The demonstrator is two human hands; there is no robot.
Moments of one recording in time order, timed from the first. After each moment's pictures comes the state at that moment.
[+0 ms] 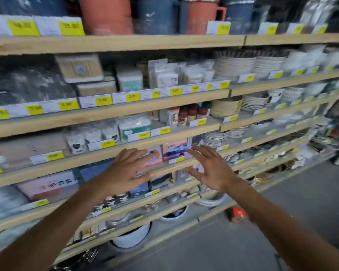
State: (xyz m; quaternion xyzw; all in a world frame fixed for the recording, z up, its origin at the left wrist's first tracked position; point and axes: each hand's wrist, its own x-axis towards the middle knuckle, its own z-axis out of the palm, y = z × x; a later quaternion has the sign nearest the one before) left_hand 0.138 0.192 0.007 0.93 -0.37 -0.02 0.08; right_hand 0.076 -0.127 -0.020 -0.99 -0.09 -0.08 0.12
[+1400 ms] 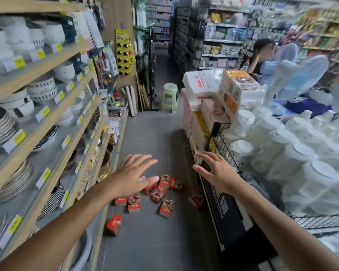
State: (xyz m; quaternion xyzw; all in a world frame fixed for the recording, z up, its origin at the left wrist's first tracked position) left_hand 0.105 -0.457 -0.045 0.54 -0.83 -0.14 0.04; right_hand -0.217 -0.484 -0.047 -0.80 0.58 -0.12 0.12
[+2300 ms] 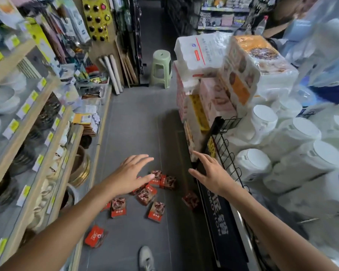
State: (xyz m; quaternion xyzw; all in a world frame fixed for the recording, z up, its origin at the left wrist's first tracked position) left_hand 0.030 -0.797 -0.173 0.53 -0.81 -0.25 0.08; right_hand -0.290 -0.793 -0.160 -0.75 0.61 -0.09 0.25
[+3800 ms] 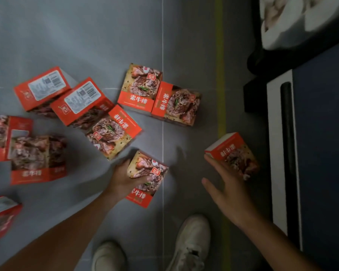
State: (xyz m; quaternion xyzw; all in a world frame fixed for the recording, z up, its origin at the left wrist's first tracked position) left_hand -0.034 -0.893 -1.101 0.72 -0.35 -0.58 0.15; right_hand -0.336 -0.920 -0.979 -0.57 0.66 -0.08 0.48
